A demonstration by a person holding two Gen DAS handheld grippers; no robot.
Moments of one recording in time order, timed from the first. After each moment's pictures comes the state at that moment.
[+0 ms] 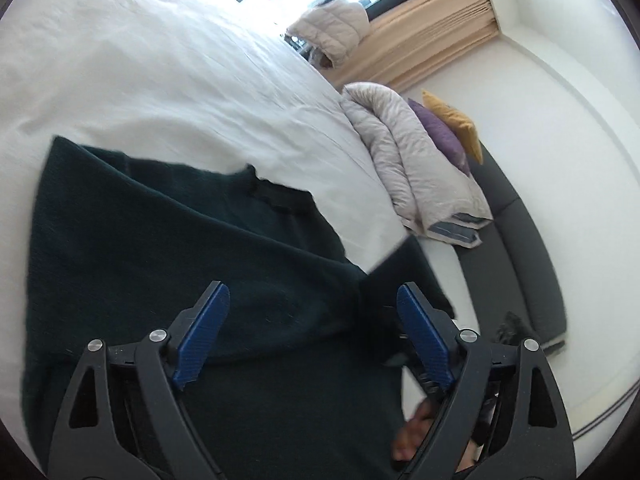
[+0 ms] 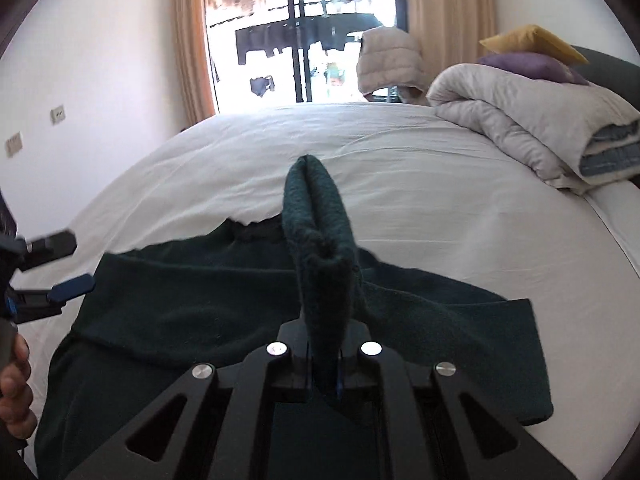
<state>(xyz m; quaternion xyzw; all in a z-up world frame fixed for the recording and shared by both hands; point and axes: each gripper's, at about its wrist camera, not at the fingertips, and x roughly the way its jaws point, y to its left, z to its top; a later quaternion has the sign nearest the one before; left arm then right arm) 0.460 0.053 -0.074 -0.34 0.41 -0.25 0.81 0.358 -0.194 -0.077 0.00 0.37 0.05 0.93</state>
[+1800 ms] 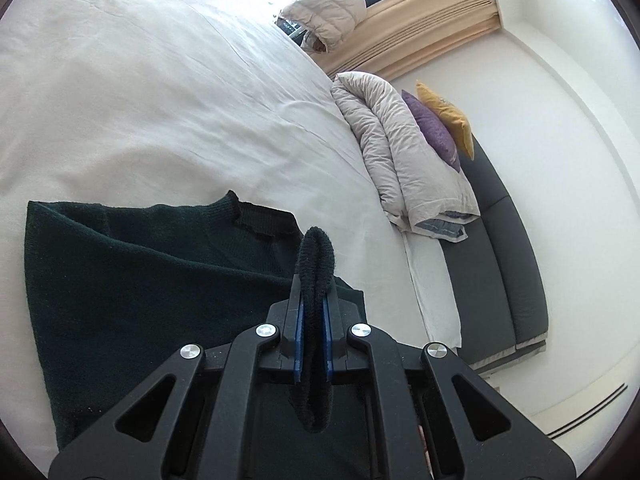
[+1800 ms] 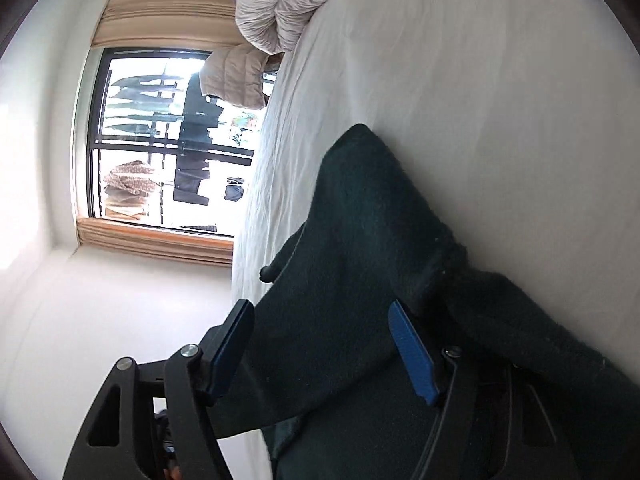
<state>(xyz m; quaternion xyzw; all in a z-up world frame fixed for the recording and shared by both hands) 0.504 0.093 -0.024 -0.35 0.42 -0.26 0.79 0.333 -0.370 -0.165 0.62 0.32 0.03 0.71</state>
